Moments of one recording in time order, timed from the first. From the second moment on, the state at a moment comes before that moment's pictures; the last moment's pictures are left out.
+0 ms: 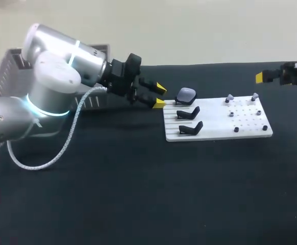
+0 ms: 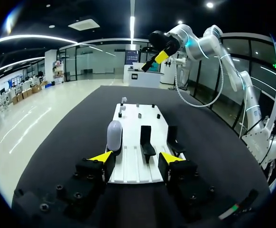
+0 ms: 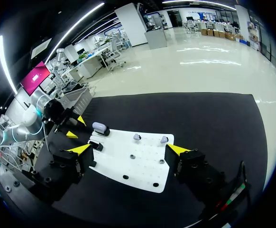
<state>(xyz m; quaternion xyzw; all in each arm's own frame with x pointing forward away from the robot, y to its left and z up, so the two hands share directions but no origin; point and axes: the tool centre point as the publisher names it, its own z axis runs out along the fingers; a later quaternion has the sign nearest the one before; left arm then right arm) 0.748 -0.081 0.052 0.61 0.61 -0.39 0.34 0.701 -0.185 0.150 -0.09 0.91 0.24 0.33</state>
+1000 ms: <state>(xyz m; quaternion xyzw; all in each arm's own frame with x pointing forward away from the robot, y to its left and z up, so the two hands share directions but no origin) 0.769 -0.107 0.040 0.62 0.60 -0.38 0.34 0.701 -0.185 0.150 -0.09 0.91 0.24 0.33</state>
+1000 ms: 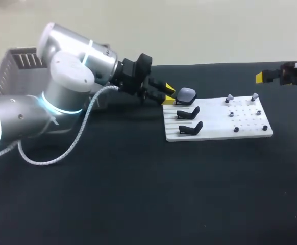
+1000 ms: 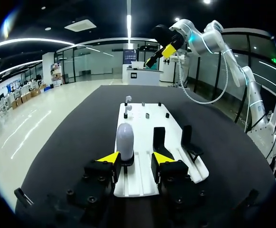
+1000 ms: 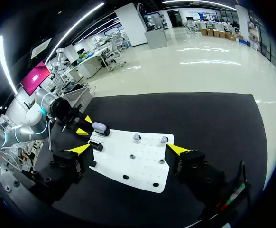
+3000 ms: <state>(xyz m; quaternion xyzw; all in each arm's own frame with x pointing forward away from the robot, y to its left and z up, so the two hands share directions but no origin) 0.783 -0.130 0.028 0.64 0.57 -0.39 0.34 0.701 -0.185 0.150 -0.09 0.91 0.24 0.33</state>
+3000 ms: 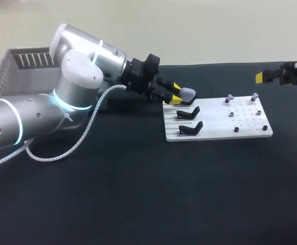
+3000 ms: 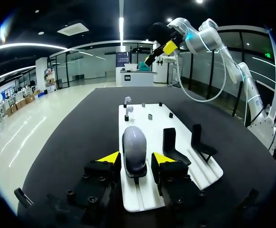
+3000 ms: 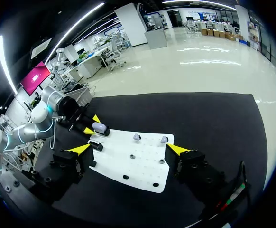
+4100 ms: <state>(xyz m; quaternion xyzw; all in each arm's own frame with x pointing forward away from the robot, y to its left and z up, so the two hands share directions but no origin) 0.785 -0.140 0.030 0.64 0.56 -0.40 0.34 0.701 -0.185 0.150 -0.09 0.91 0.24 0.33</state>
